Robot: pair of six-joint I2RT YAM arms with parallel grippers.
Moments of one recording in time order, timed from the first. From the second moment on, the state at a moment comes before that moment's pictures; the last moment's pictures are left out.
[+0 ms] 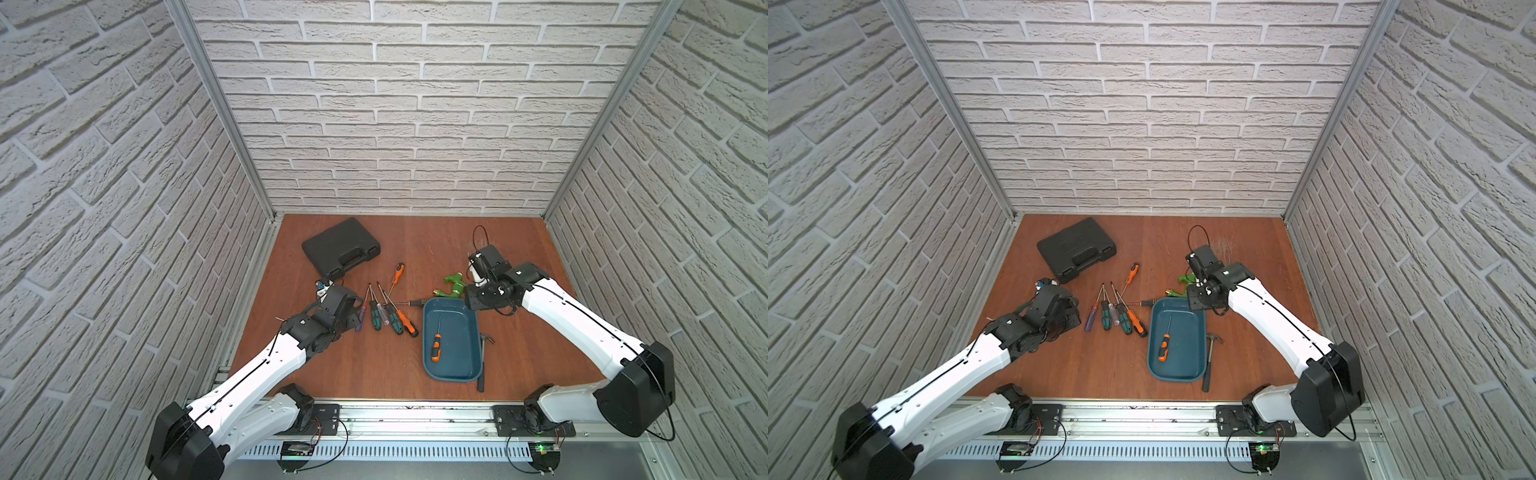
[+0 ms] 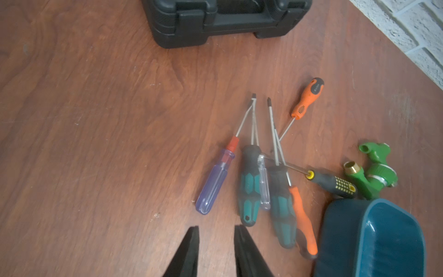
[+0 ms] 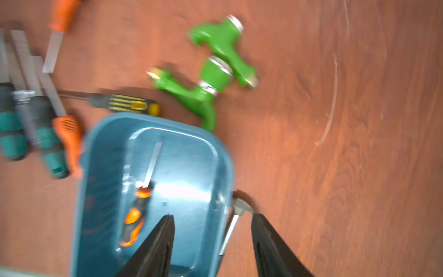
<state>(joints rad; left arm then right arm) -0.58 0.95 0.67 -0.65 -0.23 -0.91 0.52 1.39 1.23 -1.04 0.11 0.36</state>
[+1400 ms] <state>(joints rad) -0.50 0.88 0.57 -0.65 -0.15 -0.96 0.82 2.11 1.64 -1.05 0.04 0.31</state>
